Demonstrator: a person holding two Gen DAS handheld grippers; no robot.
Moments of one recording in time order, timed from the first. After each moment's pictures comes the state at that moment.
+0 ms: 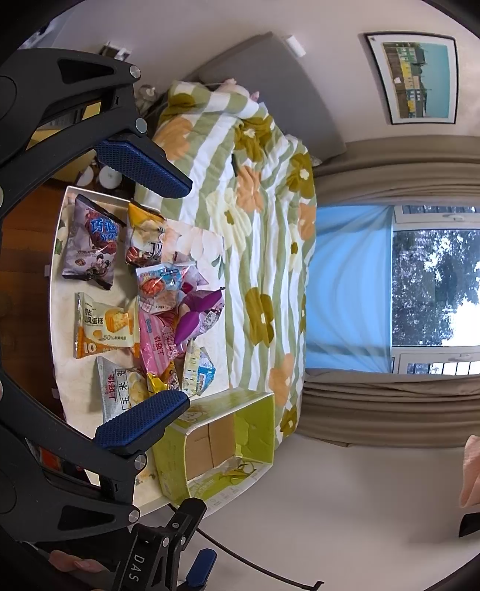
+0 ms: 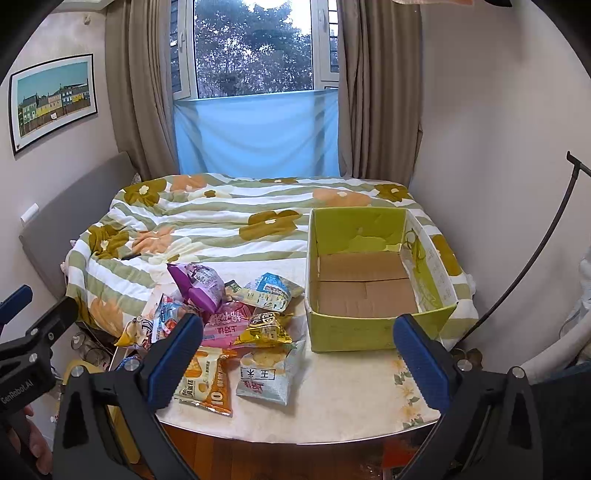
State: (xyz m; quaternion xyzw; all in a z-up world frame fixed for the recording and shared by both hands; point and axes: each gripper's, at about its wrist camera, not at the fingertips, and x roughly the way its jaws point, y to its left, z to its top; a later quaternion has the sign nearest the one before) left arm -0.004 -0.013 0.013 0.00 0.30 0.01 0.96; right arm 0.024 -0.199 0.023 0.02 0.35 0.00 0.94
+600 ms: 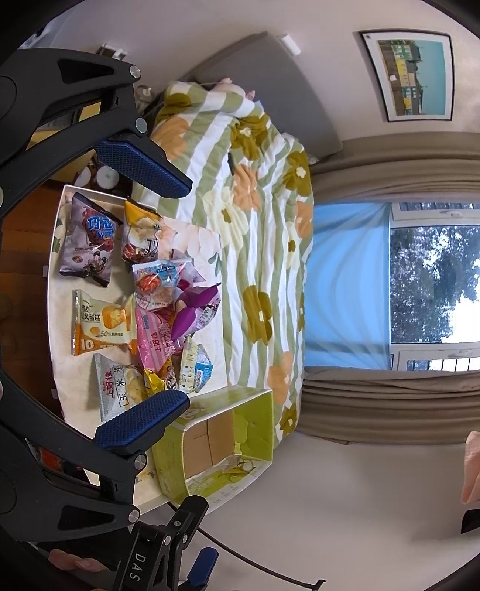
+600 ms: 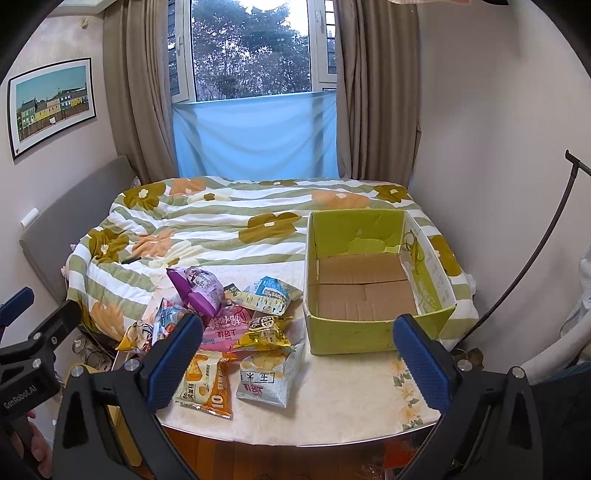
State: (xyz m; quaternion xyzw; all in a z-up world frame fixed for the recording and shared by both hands) left arm -0.003 -0.022 0.014 0.01 0.29 0.01 0.96; right arm 0.027 -0.202 0.028 0.02 0.35 0.00 0.94
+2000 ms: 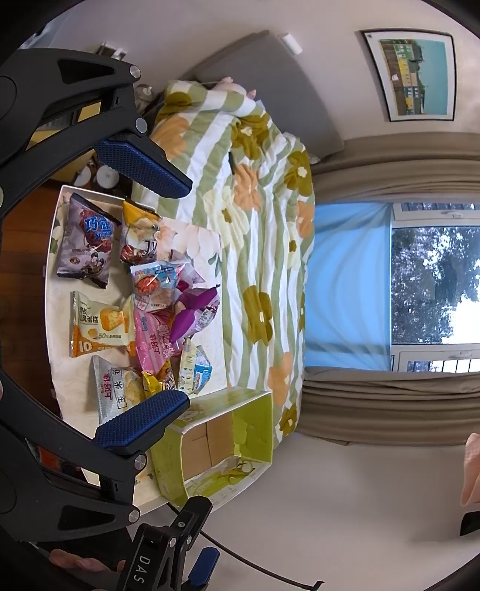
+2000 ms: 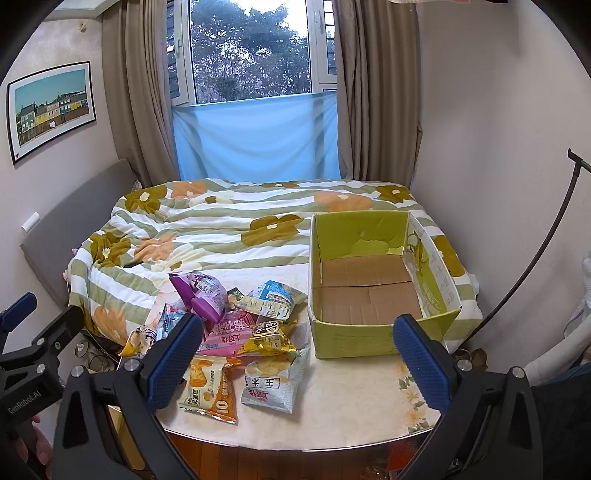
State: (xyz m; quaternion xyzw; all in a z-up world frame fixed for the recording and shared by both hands) left arm 0.004 -0.021 0.009 0.01 0.29 0.01 0.96; right arm 0.031 -0.205 0.028 0.03 0.35 0.00 0.94
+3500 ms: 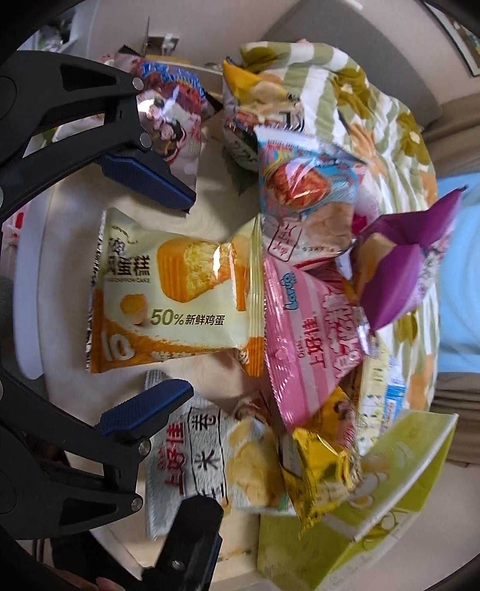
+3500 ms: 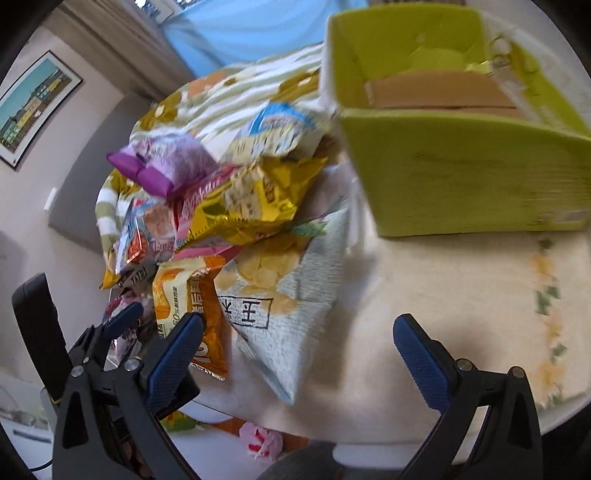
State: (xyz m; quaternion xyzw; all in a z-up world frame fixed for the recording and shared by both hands) left arm 0.109 -0.074 -0.243 0.03 0.52 0.02 0.86; right arm 0.121 -0.228 -0.192 0.16 0.56 0.14 0.80
